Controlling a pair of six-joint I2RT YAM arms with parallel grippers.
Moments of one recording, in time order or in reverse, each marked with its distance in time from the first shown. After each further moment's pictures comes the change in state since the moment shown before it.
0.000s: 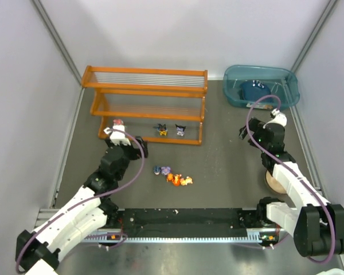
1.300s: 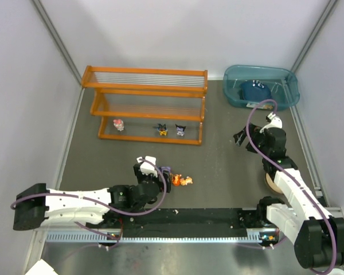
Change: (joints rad) left arm -0.844 0.208 -0.124 -0.033 -0.467 -0.378; right arm 0.014 -0.109 -0.035 -0.097 -0.215 -0.003
